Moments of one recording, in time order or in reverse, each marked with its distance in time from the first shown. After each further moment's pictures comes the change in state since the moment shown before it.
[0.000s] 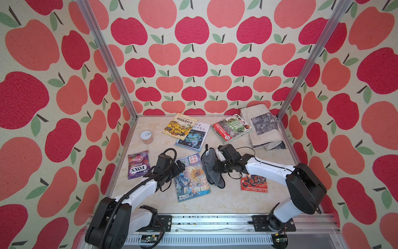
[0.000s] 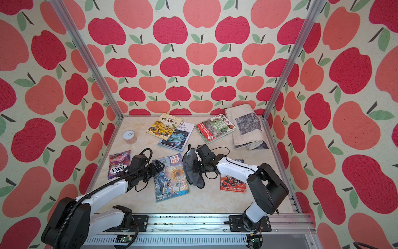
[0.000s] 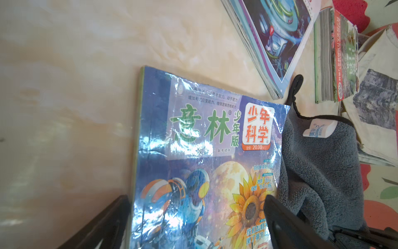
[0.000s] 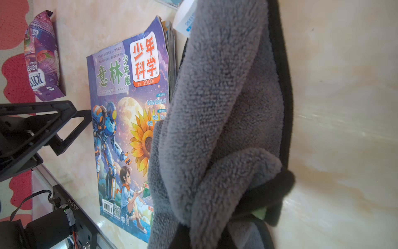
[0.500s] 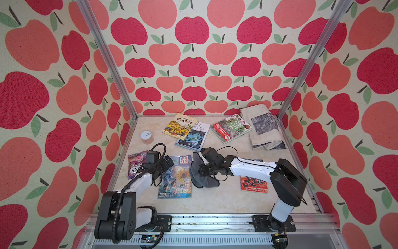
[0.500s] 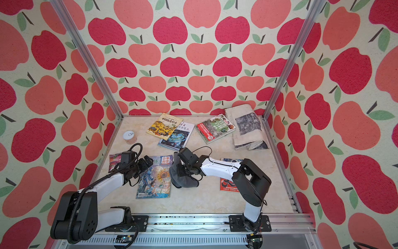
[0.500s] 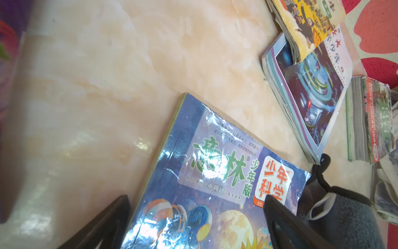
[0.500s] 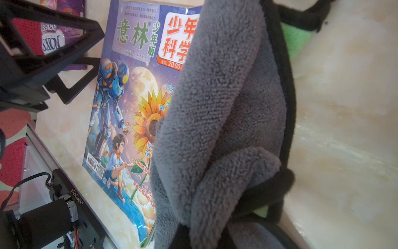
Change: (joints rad) left arm 0.282 0.054 0.021 0.012 0.002 0.152; right arm 0.198 0.188 0.192 0.027 0.062 0.013
